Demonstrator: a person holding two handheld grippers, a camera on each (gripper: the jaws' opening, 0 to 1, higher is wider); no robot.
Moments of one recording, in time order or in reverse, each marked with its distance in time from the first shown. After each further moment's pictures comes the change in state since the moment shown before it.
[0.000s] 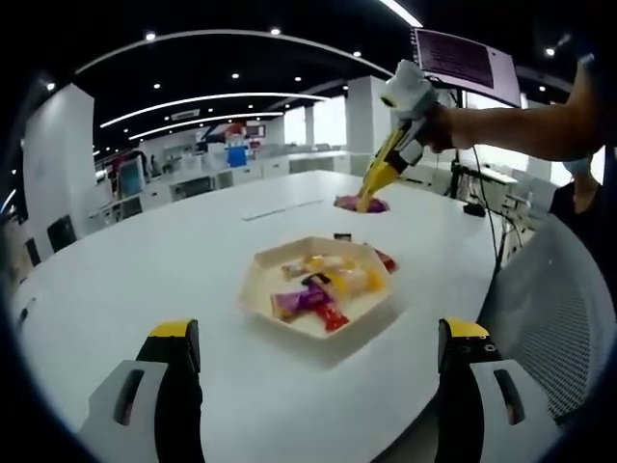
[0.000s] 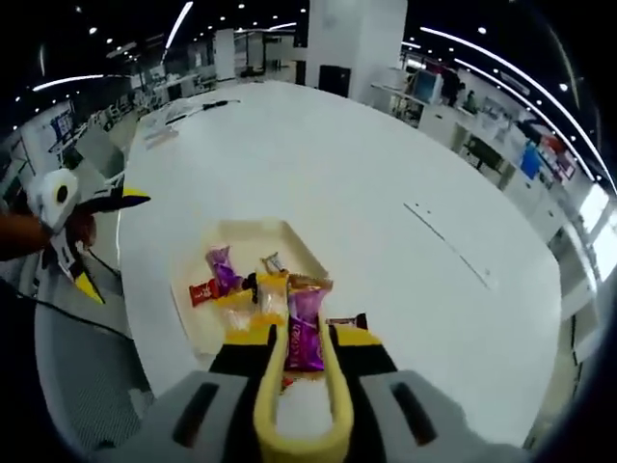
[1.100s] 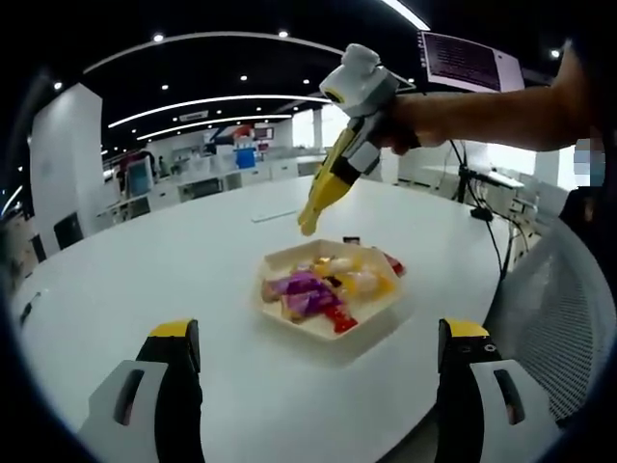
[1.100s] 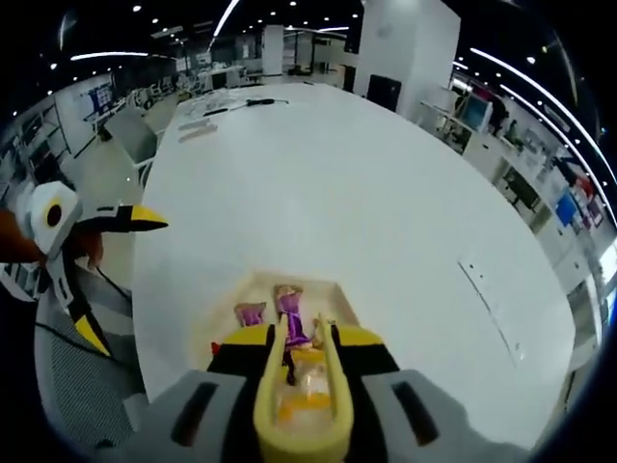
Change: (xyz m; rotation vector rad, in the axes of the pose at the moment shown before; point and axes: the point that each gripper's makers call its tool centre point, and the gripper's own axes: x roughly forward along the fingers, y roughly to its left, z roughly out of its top) left arm -0.002 0.008 0.003 -0.017 -0.018 0.041; right arm 0.054 0.042 0.063 -0.148 -0.013 0.116
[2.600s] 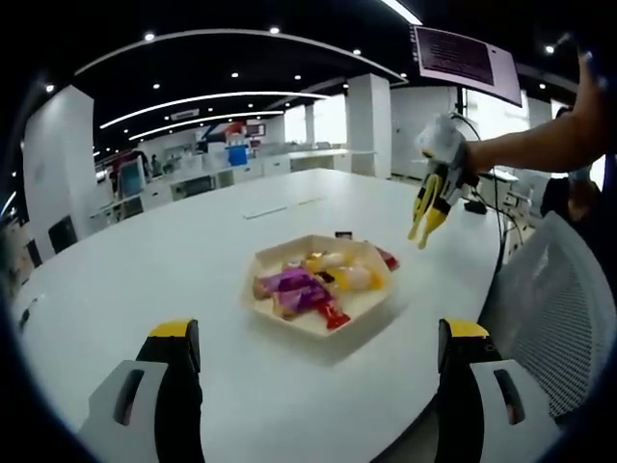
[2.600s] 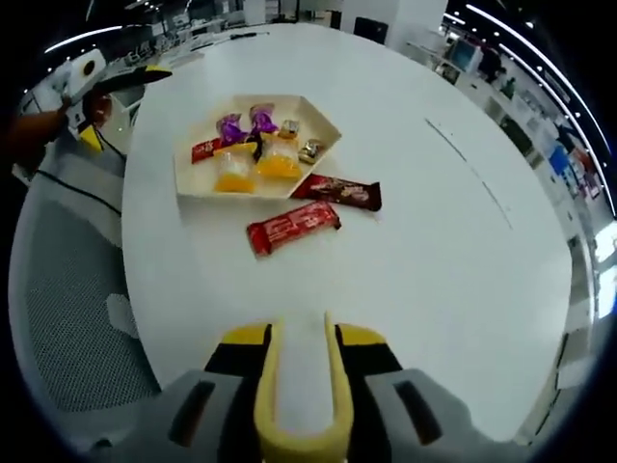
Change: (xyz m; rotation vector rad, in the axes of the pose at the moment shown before) left arm 0.002 -0.006 -0.005 0.022 0.028 -0.028; right arm -0.066 -0.009 -0.225 0.048 0.267 -0.008
